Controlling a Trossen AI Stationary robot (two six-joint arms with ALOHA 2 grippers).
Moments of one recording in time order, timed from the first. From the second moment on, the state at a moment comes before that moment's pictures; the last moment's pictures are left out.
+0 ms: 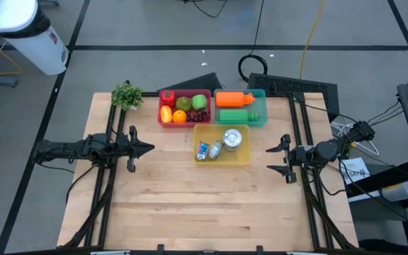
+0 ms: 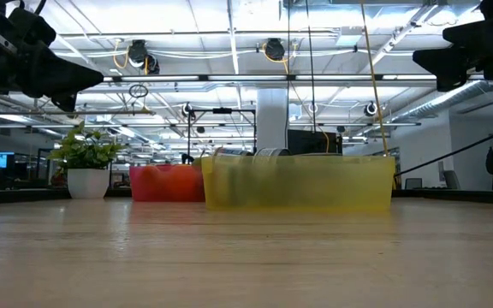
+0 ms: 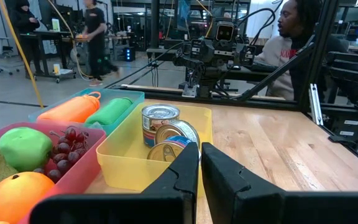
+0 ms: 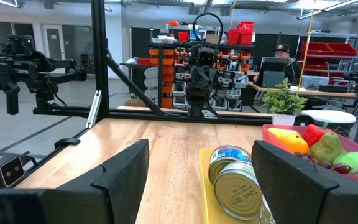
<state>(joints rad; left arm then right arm) -0.04 0.01 0.04 -0.05 -0.11 -0.06 0.49 0.00 0.02 0.10 0.44 -0.07</state>
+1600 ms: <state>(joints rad) -0.04 0.01 0.04 -0.05 -0.11 -0.06 0.49 0.00 0.02 0.10 0.44 -0.07</state>
